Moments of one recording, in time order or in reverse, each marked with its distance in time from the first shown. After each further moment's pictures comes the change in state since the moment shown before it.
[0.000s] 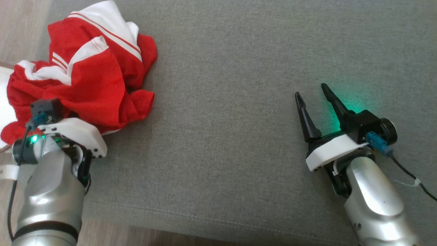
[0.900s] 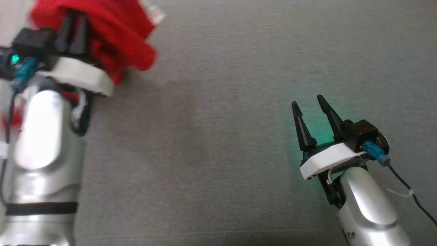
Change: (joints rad) left arm -0.045 0.036 -0.103 -0.552 0.056 0.033 -0.019; right arm 0.044 0.044 -0.022 0.007 0.044 0.000 0.000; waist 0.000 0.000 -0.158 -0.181
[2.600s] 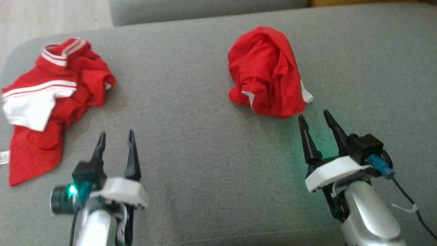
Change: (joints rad) left arm 0.560 -0.158 0.003 -0.184 -0.025 0.205 -0.007; right arm 0.061 0.005 -0.032 -0.008 0.030 0.000 0.000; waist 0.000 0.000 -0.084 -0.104
